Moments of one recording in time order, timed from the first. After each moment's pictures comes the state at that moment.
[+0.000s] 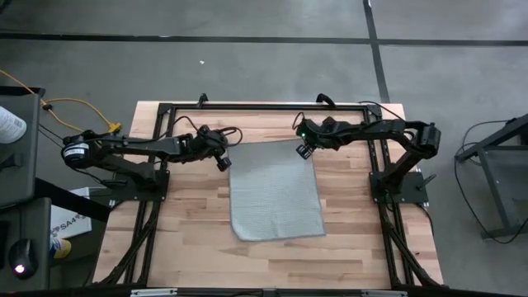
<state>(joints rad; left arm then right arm) 0.29 1.21 0.56 -0.06 -0.35 -0.12 -0.40 1.63 0.92 -0.47 0.42 0.32</state>
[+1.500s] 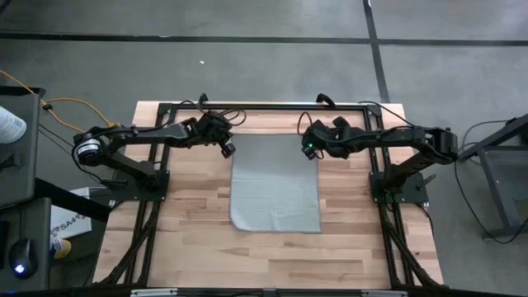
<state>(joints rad) 0.50 1.34 0.70 -0.09 -0.15 -0.04 -0.26 1.46 0.92 -0.64 0.69 0.45</state>
